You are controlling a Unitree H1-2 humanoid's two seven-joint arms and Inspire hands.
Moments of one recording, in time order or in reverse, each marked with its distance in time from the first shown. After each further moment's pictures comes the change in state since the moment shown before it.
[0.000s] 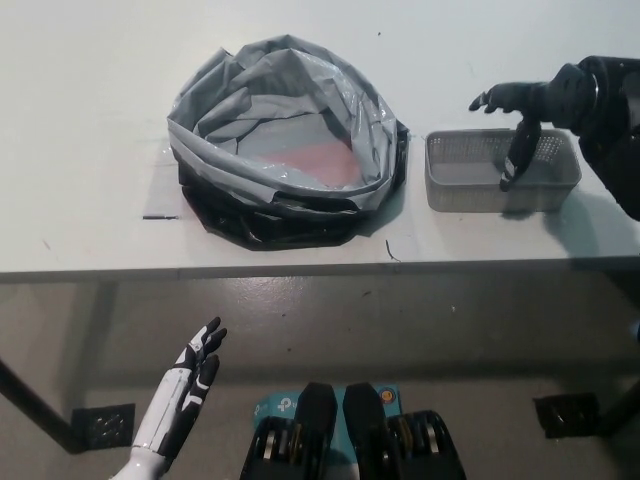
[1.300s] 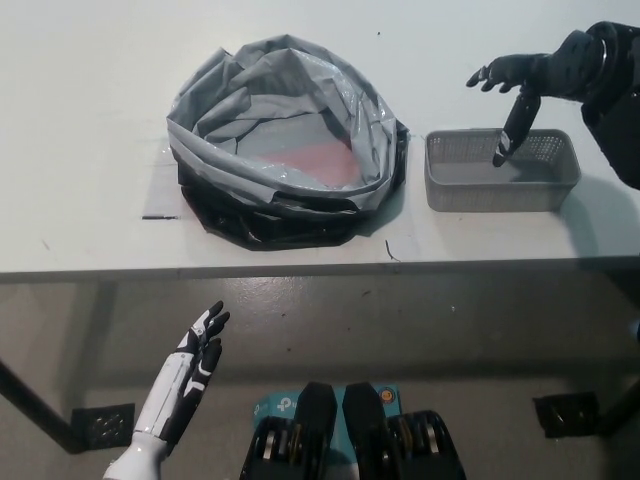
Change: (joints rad) left_arm -0.032 0.001 0.001 -0.013 0.001 0.004 -0.005; right_arm -0.085 0.053 -0.096 0.209 0.029 -0.089 -0.020
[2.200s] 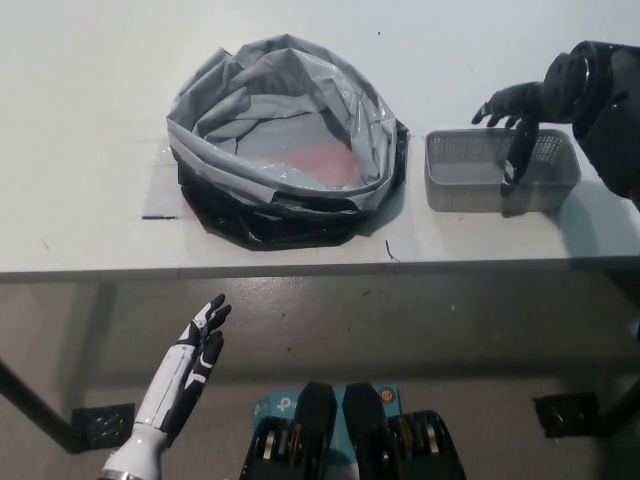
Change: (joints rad) left_arm -0.021 0.005 0.000 -0.006 0.001 0.015 -0.010; right_arm -0.006 0.039 0.078 0.148 -0.020 -0.048 0.020
